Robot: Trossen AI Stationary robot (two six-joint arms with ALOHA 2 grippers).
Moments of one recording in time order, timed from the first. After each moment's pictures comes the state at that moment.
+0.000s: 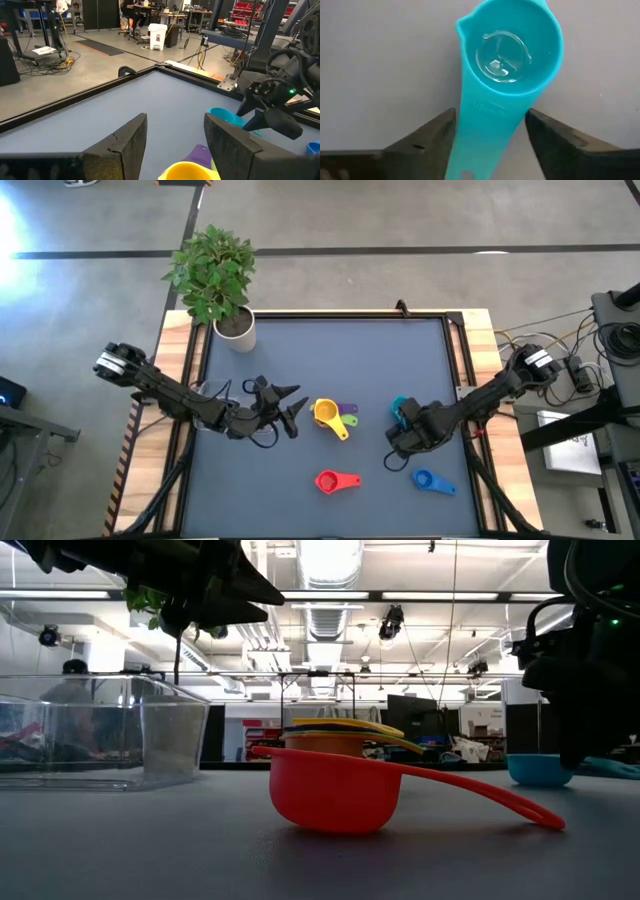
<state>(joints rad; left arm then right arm) -0.38 1.42 0.63 0.58 -0.96 -0.33 0.48 1.50 0.78 -0.89 0.34 1.51</state>
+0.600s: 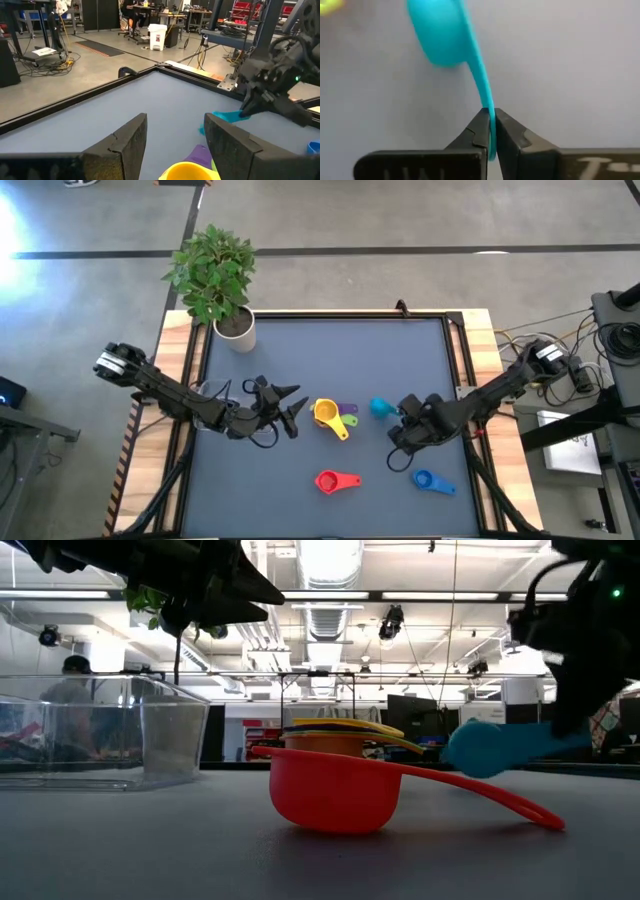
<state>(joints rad) -0.38 1.42 0.63 0.58 -0.96 -0.32 0.48 1.37 0.78 -0.89 0.42 1.33</state>
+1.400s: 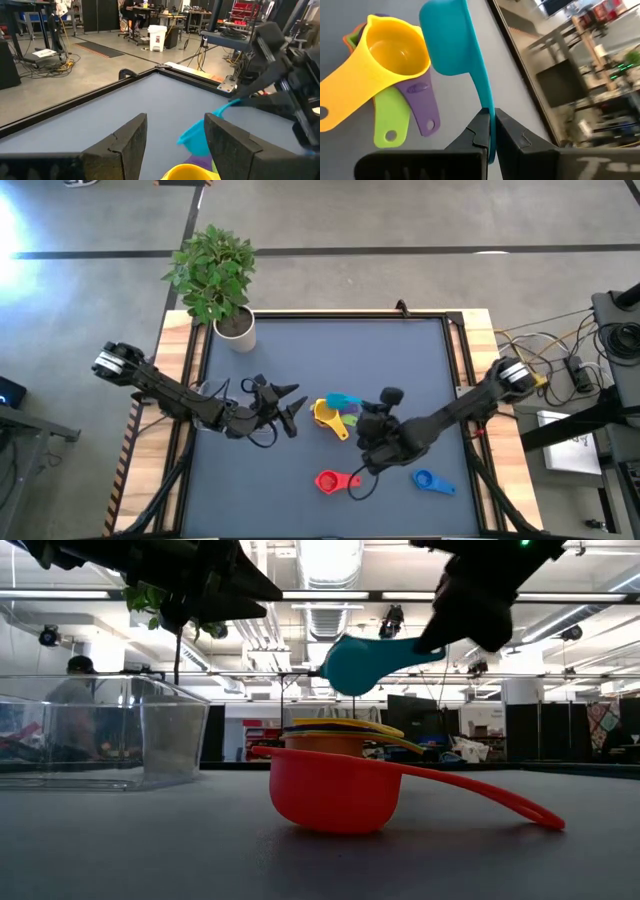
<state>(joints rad) -0.38 1.40 0.63 0.57 -0.96 -0.31 0.48 1.73 1.23 -0.89 1.02 0.57</state>
